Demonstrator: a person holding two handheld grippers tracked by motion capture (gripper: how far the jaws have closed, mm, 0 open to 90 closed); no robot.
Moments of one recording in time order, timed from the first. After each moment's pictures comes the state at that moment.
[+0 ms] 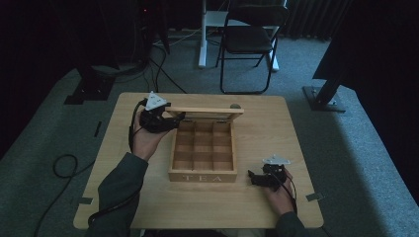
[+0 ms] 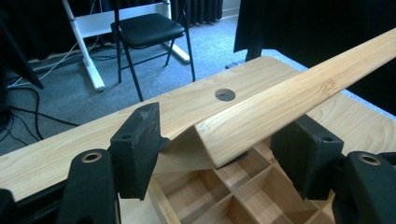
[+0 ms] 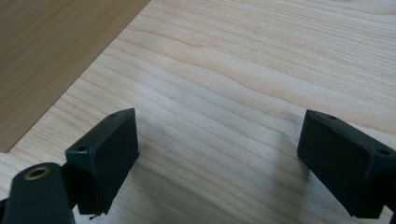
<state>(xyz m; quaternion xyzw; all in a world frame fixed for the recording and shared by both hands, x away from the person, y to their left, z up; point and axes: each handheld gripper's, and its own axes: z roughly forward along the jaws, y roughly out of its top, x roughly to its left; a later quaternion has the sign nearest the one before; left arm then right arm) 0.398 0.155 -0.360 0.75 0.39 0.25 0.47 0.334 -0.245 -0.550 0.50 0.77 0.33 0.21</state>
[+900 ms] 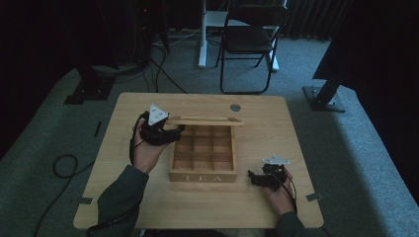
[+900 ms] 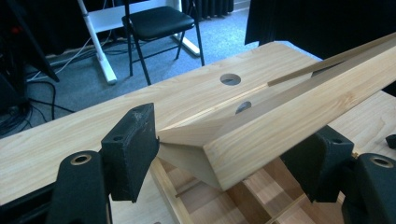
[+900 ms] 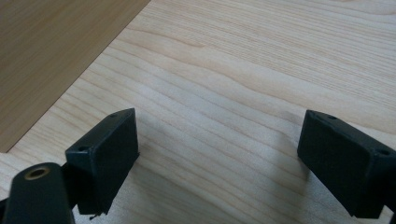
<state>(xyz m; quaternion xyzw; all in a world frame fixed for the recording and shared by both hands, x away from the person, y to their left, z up) 0.371 0.150 -0.379 0.75 0.40 0.27 0.45 0.334 -0.245 -0.550 0.50 0.77 0.33 0.21</state>
